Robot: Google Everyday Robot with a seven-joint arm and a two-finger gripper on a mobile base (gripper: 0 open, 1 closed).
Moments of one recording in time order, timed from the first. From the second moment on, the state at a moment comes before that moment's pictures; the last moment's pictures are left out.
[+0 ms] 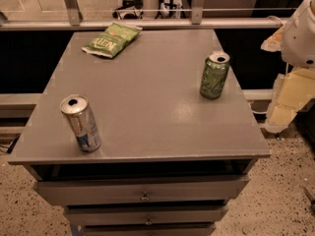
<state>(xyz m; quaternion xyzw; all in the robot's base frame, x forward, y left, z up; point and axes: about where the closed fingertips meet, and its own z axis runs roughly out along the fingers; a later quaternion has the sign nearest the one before) 0.438 -0.216 0.977 -0.60 0.78 -0.04 0.16</state>
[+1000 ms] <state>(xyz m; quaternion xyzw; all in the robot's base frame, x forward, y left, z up) 0.493 -0.247 0.939 -0.56 0.80 -0.04 0.22</state>
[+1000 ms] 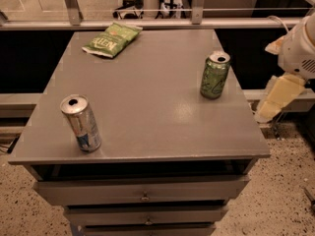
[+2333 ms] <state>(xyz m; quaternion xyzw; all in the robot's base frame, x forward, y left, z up) 0.602 -0.214 0.876 -0.45 0.77 0.13 0.43</state>
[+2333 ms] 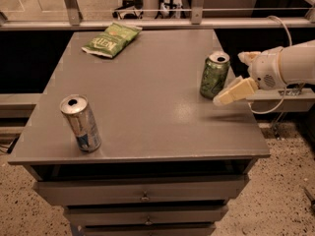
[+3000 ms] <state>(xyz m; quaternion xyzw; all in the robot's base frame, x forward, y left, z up) 0.616 -0.187 0.865 -0.43 0.76 0.18 0.46</state>
